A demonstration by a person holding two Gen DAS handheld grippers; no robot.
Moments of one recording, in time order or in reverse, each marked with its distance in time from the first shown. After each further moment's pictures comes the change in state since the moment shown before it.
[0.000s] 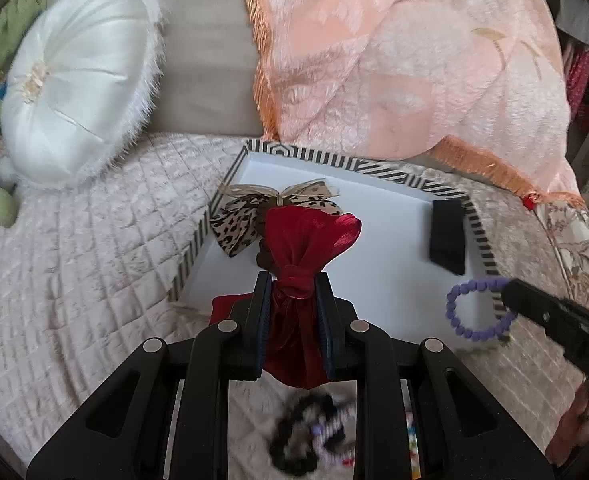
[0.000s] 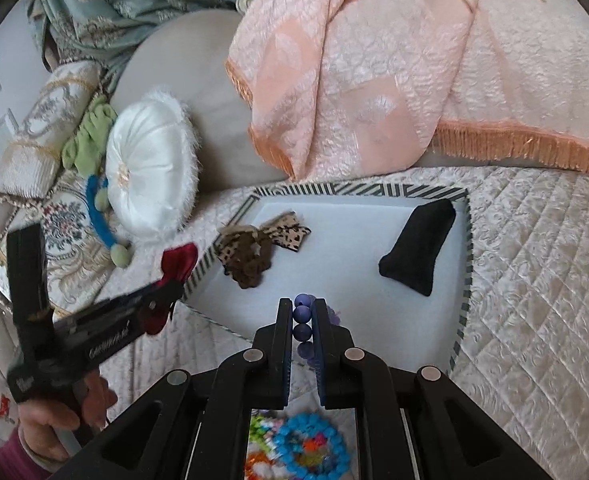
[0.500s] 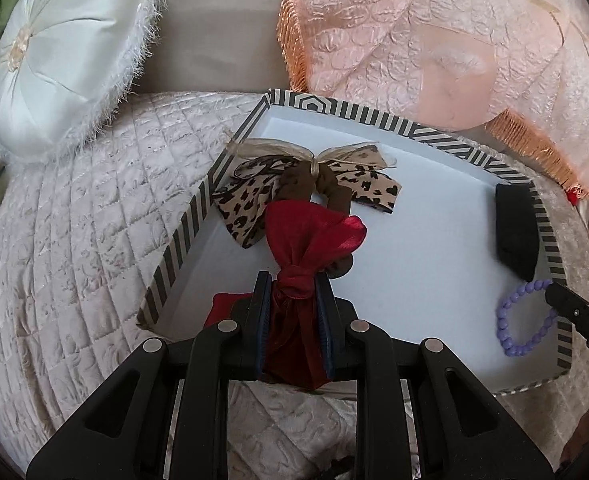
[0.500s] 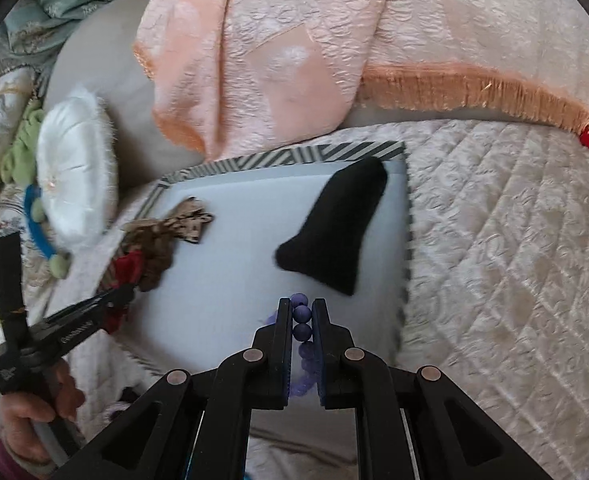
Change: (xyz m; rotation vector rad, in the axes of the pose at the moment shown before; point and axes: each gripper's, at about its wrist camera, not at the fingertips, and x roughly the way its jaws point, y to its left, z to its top) left arm 0.074 0.012 0.002 -0.025 0.100 0.088; right arm 0.042 -0.065 0.003 0.078 0.062 -0.202
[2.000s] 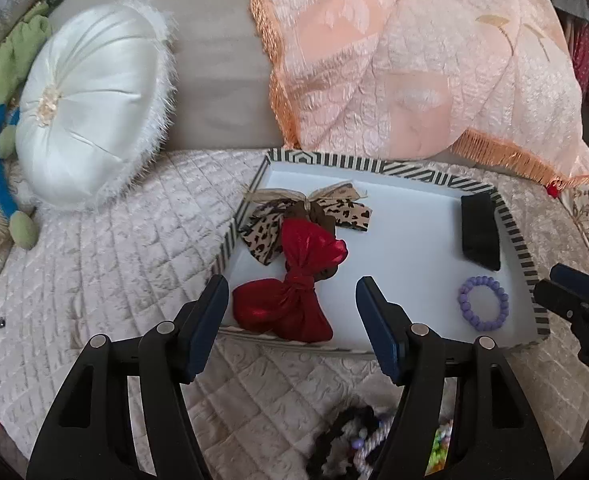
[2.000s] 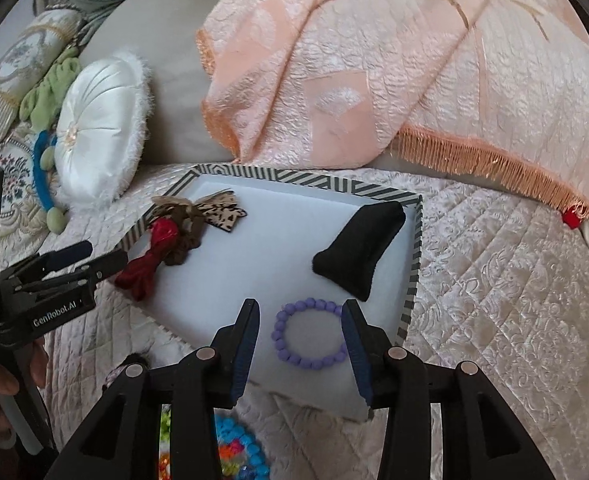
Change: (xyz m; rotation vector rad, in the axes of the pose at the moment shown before) left arm -0.076 -0.002 -0.019 0.093 -0.179 0.016; right arm -0.051 0.052 -0.016 -0.217 -0.068 -0.057
